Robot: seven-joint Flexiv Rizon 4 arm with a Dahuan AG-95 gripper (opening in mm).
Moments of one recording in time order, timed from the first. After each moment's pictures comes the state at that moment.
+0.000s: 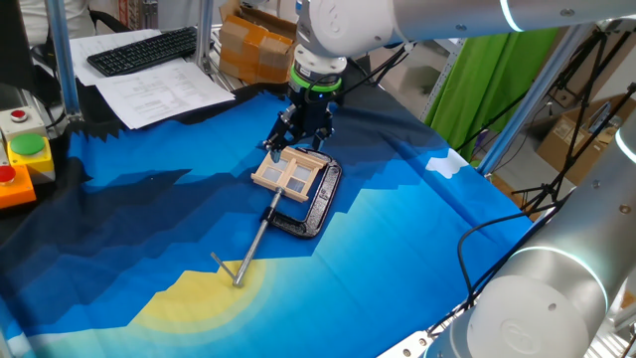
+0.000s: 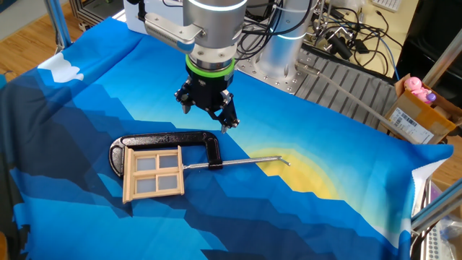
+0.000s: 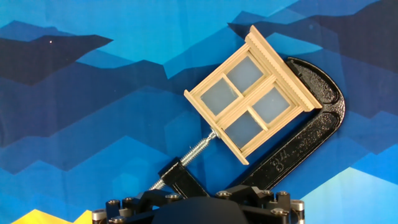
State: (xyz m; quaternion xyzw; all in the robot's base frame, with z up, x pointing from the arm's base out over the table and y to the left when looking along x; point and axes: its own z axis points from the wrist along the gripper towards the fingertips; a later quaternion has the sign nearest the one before) arm 0.499 0.000 0.170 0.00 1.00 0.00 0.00
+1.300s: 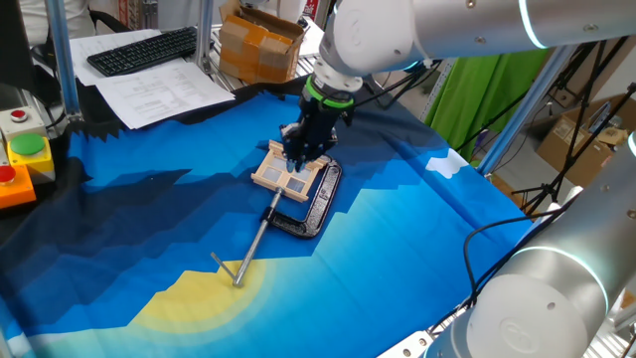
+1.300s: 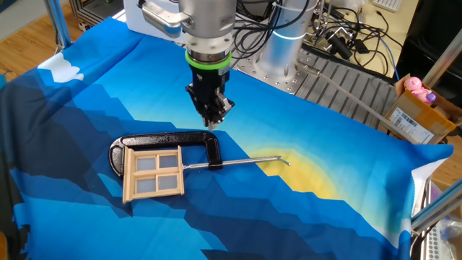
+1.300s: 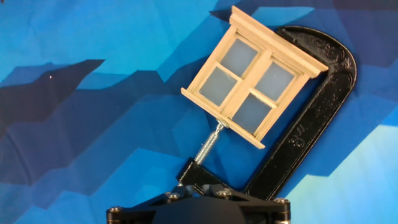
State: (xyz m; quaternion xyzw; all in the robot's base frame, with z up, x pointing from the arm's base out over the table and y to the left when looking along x) arm 0.486 0.007 0.153 0.14 0.99 0.07 0.02
